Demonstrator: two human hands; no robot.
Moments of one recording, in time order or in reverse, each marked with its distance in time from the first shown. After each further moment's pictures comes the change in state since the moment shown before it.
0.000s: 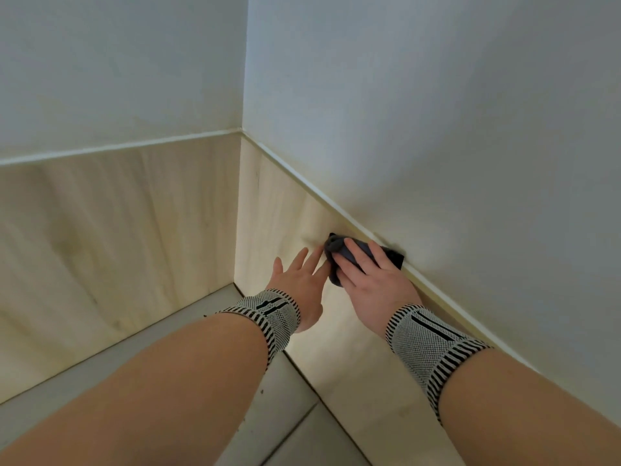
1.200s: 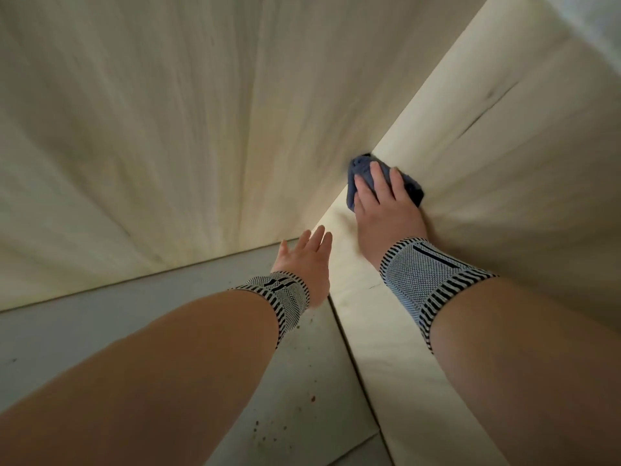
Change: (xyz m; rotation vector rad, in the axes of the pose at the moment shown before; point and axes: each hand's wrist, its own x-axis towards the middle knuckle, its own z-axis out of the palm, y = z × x) left_hand 0.126 -0.224 0.167 -0.303 -0.123 -0.334; right_hand 0.316 -0.126 0.061 -0.131 -0.025 -0.147
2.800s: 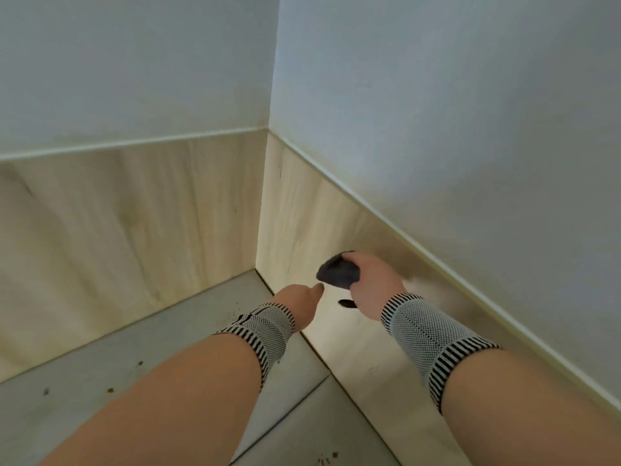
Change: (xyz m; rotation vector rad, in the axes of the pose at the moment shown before) left_hand -0.306 0.185 -0.046 -0.426 -0.048 -0.062; right_hand -0.383 0.041 -0.083 1.312 0.056 0.518
